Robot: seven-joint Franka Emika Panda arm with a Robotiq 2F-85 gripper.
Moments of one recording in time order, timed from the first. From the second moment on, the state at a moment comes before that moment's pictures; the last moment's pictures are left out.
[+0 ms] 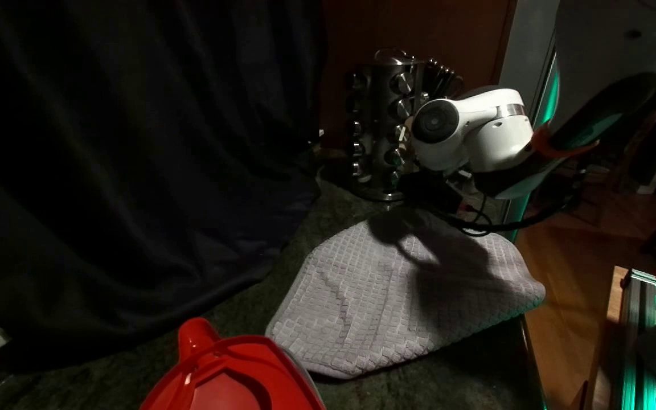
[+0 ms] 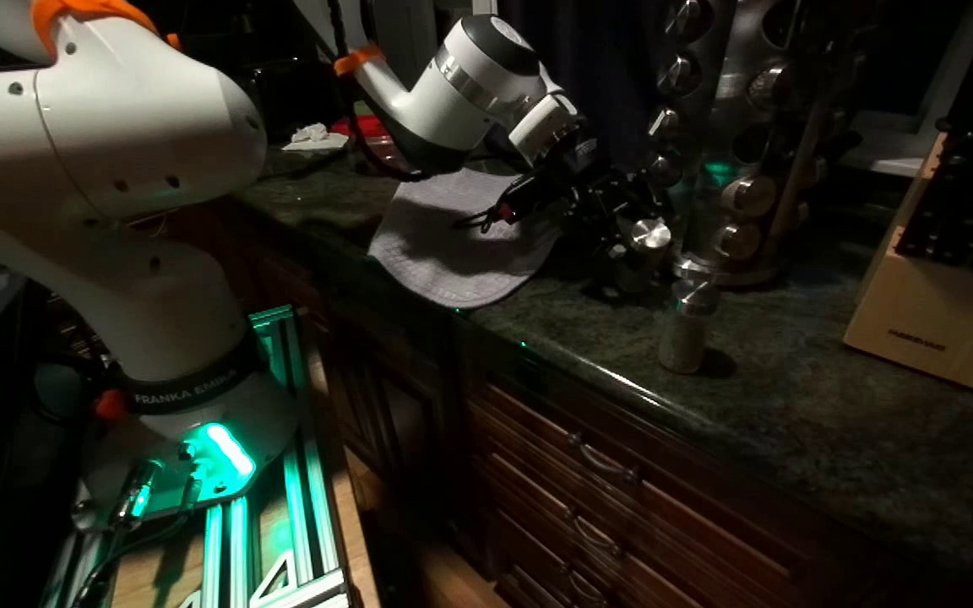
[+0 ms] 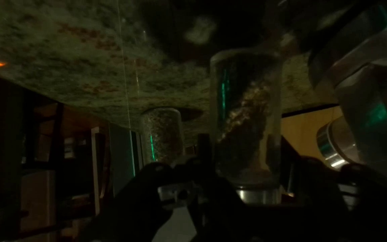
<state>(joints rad) -1.53 -0.72 1.63 -2.57 -0.62 2.70 2.21</state>
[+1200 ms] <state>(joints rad) -1.56 -1.06 1.75 -2.52 -0.20 2.70 1.97</state>
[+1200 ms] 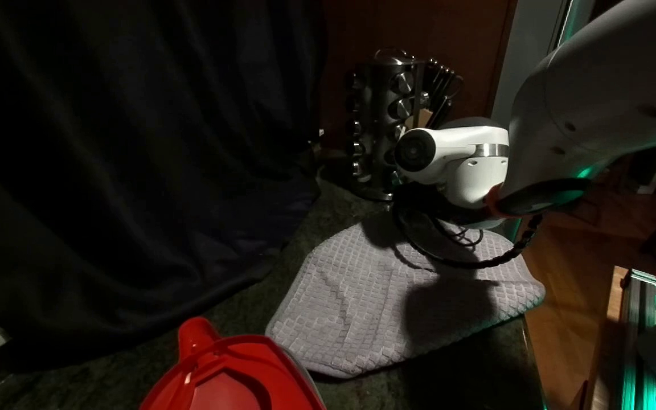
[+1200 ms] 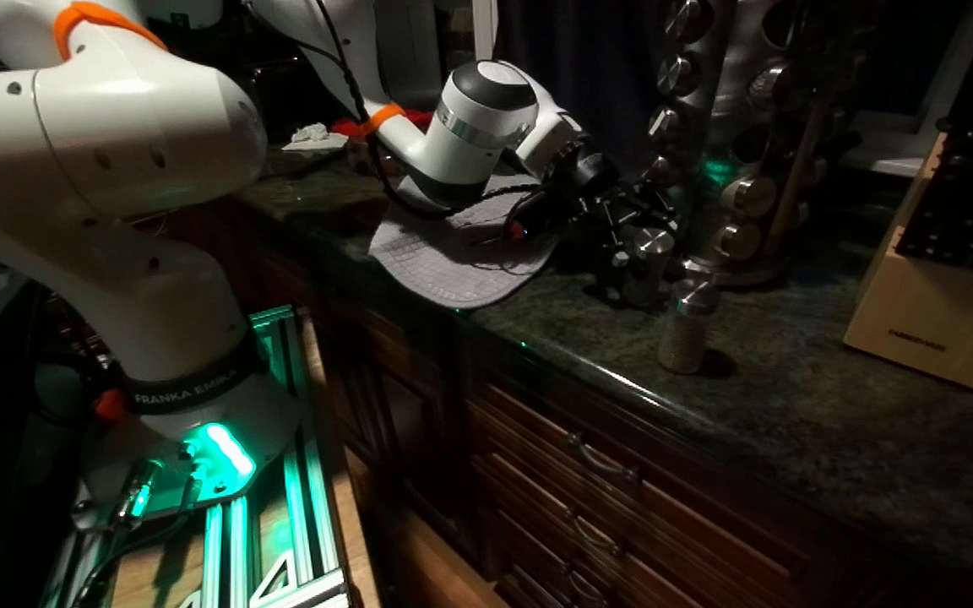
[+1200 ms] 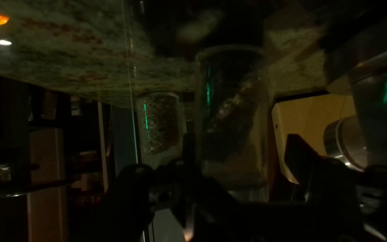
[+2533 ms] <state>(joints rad) -1.39 -0.99 1.49 -2.52 -0.06 2.32 1.53</state>
